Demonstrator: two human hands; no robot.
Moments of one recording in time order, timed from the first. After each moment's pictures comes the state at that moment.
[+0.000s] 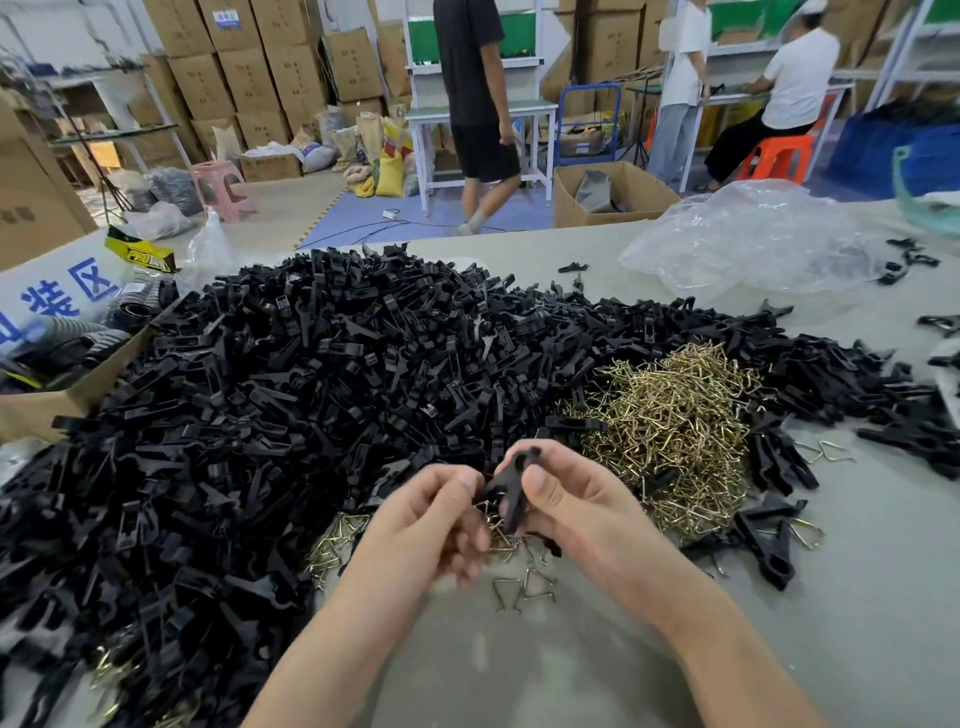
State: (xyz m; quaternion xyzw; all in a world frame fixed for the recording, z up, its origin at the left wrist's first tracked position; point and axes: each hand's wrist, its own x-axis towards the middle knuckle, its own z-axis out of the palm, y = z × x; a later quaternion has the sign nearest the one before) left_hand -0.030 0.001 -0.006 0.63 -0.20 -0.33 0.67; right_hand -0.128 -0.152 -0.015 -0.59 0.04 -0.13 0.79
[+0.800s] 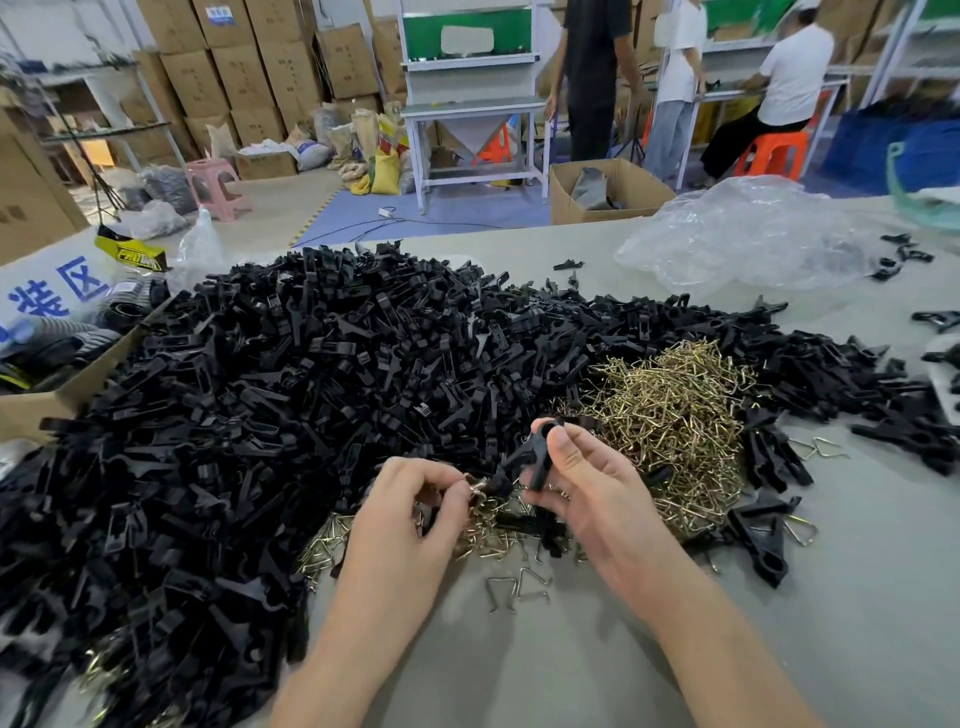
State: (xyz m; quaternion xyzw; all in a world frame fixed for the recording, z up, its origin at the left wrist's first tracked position) left_hand -0.031 0.002 -0.019 0.81 -0.34 0.01 0.48; right_hand -0.120 -0.160 -0.019 -0.50 0.15 -0.22 0.83
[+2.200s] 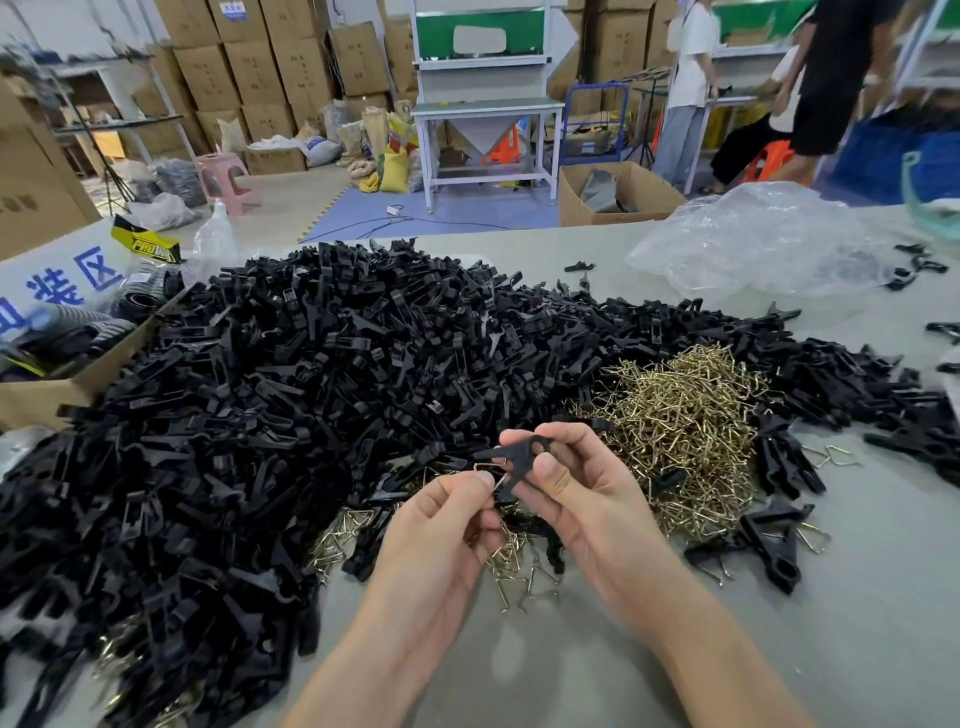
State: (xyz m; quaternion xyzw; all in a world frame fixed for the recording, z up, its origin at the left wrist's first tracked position) left_hand -0.055 -0.017 0.008 0.51 -0.05 -0.33 0.80; right_hand -0.117 -0.145 -0.020 -0.45 0.05 -0.23 0.86
